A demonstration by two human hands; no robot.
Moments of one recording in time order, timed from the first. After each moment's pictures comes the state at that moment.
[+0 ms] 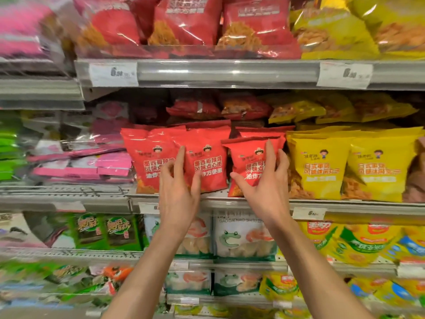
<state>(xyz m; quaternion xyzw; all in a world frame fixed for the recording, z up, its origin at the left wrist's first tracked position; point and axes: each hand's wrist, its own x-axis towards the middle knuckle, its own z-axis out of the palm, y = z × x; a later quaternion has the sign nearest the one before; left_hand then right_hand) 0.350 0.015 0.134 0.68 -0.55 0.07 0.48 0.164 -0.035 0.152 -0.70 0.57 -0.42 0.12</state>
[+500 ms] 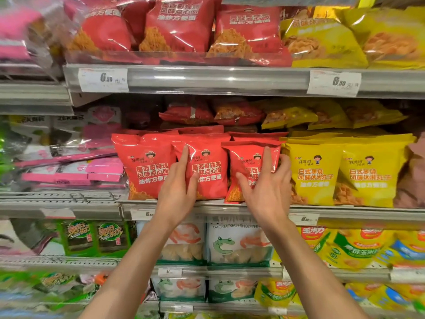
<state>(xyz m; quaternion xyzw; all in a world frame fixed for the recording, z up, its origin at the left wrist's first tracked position) 0.357 -0.004 0.146 0.65 -0.63 -0.03 0.43 0.158 -0.053 0.151 -0.68 0.63 -0.37 -0.03</state>
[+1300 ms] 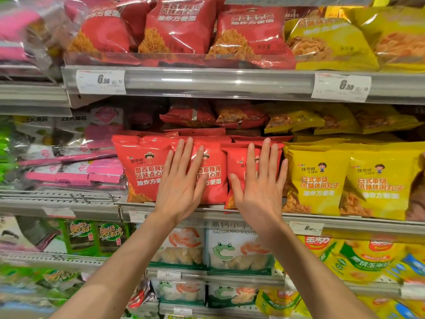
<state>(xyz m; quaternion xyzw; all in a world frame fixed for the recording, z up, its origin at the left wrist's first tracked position) 0.366 -0.040 0.136 0.63 -0.69 0.24 0.28 0.166 -0.082 0.132 -0.75 0.52 -0.37 -0.16</state>
